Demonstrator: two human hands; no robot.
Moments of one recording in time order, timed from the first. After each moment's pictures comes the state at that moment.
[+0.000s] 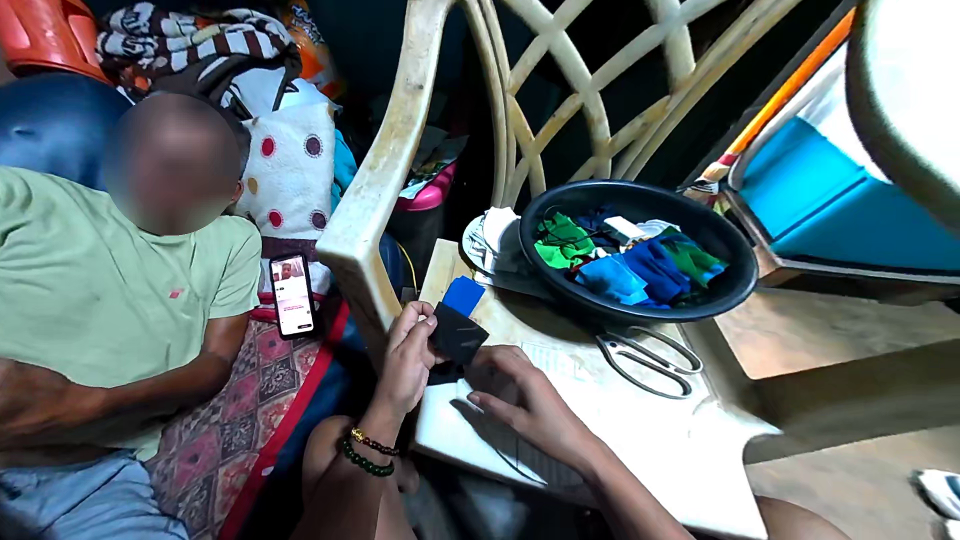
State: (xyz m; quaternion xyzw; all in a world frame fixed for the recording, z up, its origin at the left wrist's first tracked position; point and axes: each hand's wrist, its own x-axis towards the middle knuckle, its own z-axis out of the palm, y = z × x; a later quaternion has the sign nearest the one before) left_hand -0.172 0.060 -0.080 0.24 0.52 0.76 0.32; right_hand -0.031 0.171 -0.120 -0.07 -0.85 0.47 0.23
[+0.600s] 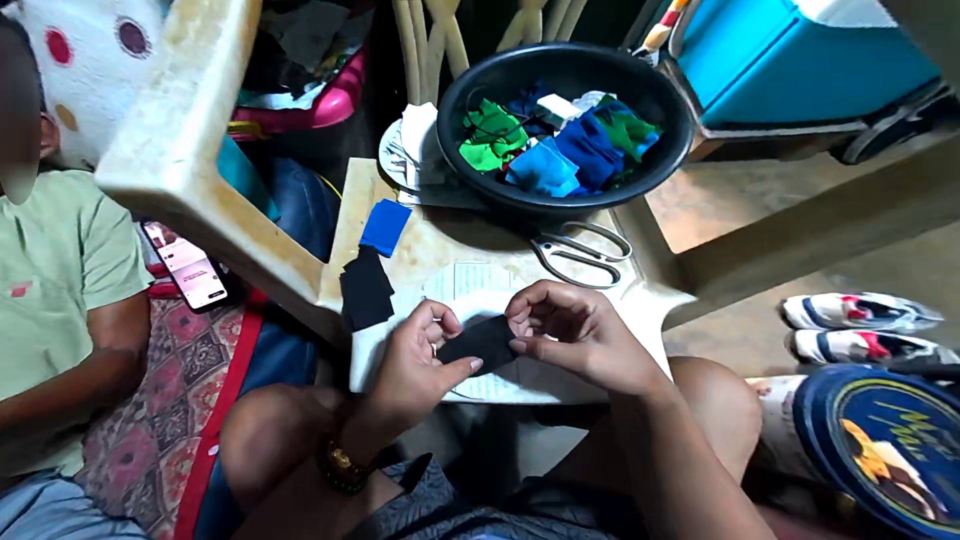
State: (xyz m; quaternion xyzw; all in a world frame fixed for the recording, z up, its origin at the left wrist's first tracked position) left_hand -0.101 0.060 -0.116 0.40 0.57 0.60 0.40; right_hand 0.058 0.211 -0.122 -0.09 -0.71 0.66 0.25
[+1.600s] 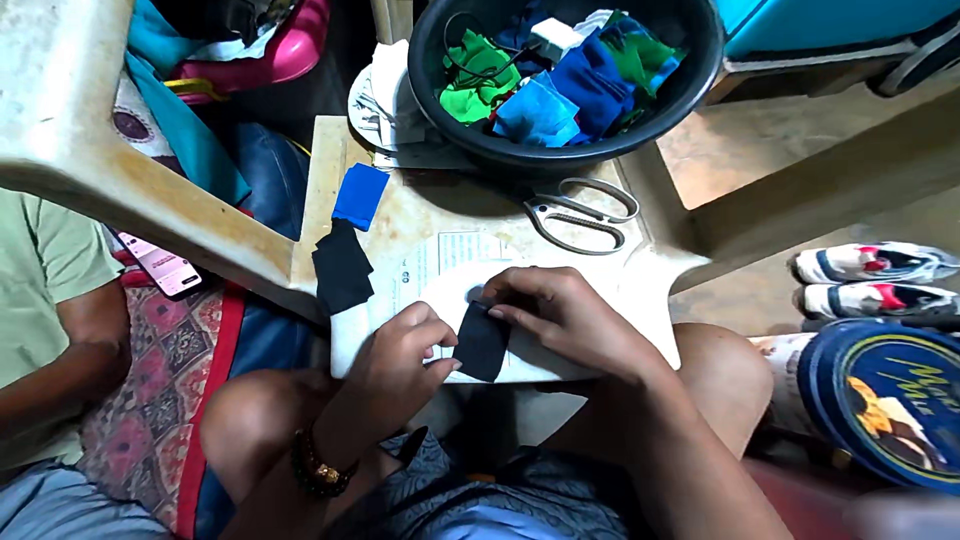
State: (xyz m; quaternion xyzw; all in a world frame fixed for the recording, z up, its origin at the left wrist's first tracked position) left_hand -0.111 0.050 -0.122 0.62 0.70 0.30 0.21; right_hand 0.058 0.222 -0.142 -0.11 -0.88 0.41 0.21
